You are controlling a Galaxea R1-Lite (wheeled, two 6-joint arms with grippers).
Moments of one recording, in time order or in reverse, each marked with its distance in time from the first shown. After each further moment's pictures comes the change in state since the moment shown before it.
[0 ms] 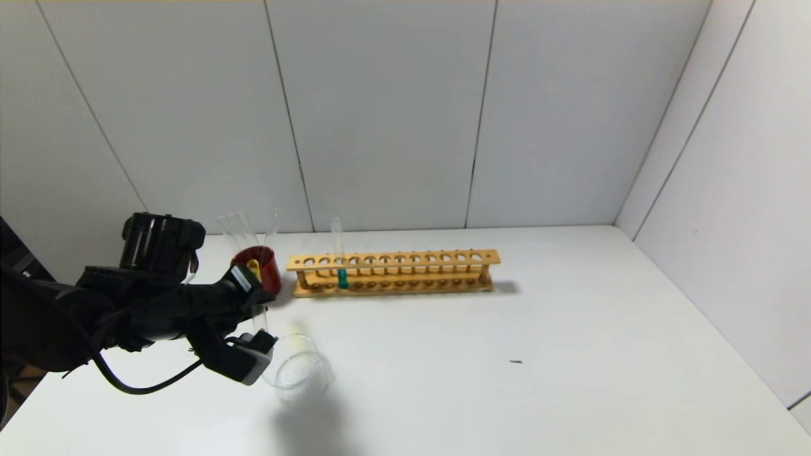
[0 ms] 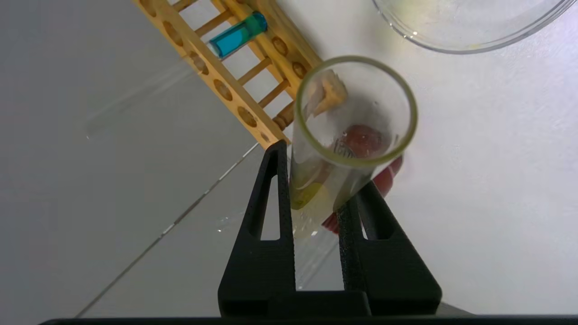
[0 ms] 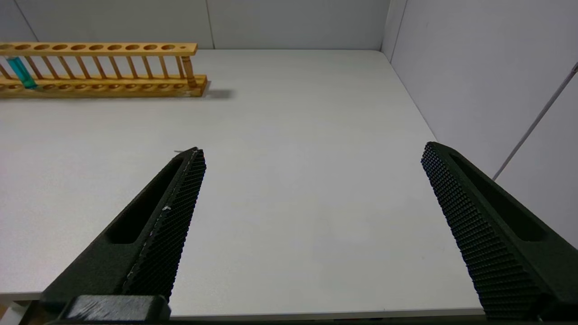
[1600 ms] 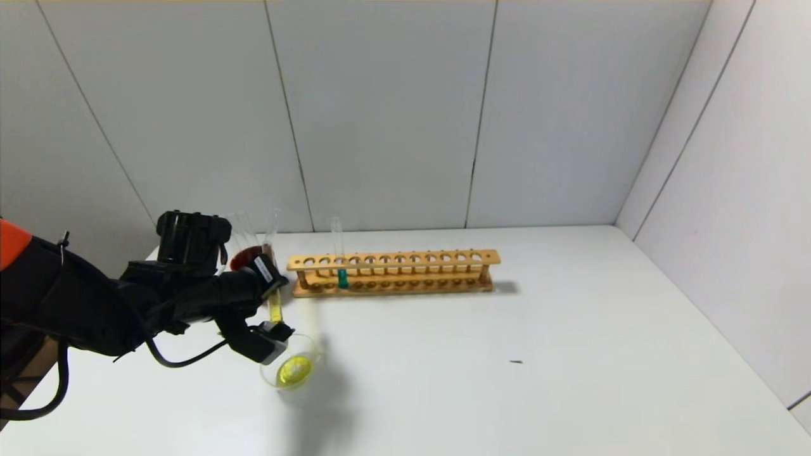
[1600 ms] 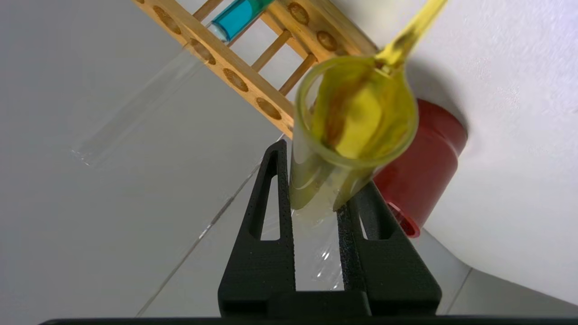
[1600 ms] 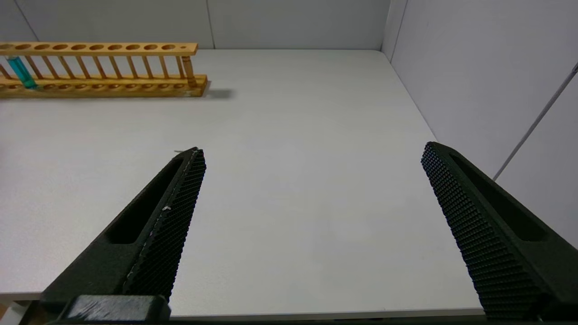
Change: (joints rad) left arm -0.016 0.137 -0.056 -0.162 0.068 0.142; right arm 0.000 0.000 0.000 0.000 0.000 0.000
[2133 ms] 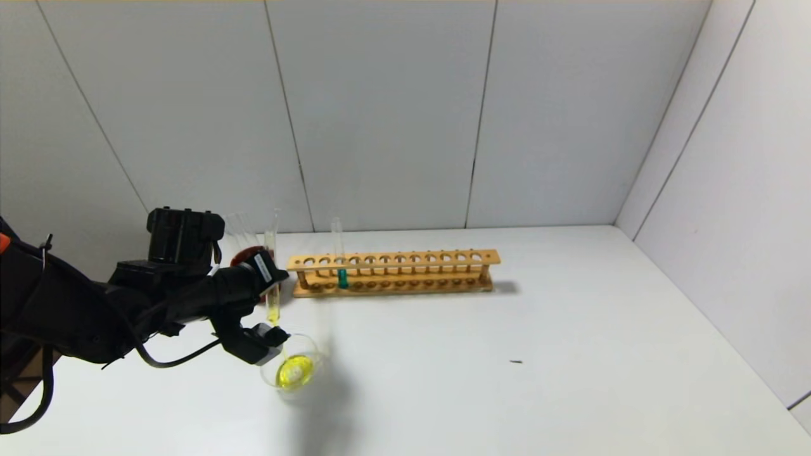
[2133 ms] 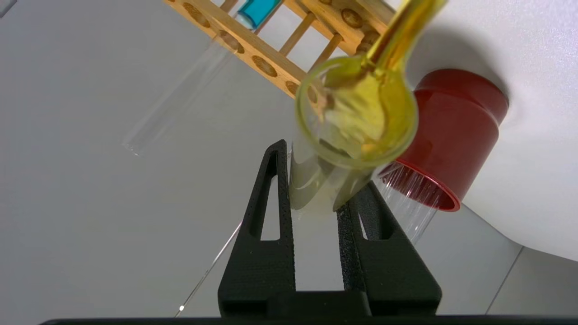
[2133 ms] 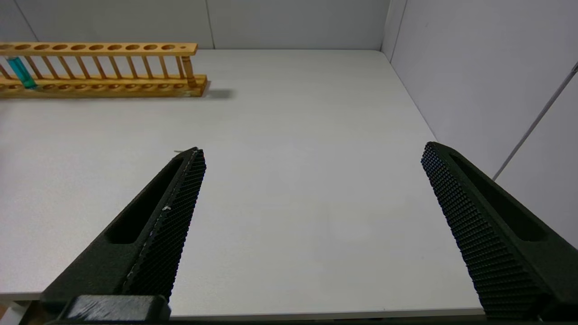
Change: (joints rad) left arm -0.016 -0.040 0.029 -0.042 0.000 0.096; right arm 0.000 0.000 0.000 0.000 0.000 0.000
